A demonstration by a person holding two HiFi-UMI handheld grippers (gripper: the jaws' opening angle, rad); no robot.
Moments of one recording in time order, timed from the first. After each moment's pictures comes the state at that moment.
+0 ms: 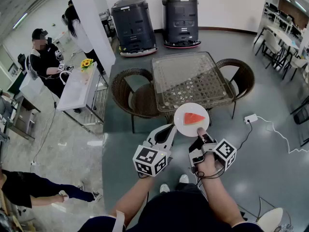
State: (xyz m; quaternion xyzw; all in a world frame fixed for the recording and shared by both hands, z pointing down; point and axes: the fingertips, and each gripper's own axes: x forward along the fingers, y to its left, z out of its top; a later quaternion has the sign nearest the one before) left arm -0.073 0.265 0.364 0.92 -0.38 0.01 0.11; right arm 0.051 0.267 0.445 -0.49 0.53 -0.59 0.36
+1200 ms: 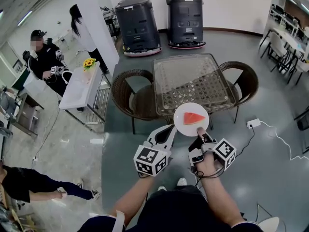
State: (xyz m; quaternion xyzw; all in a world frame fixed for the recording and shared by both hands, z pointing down) left arm -0.043 0.237 0.380 0.91 -0.41 0.03 0.11; right arm 0.078 0.232 0.456 -0.48 0.53 -0.61 0.35
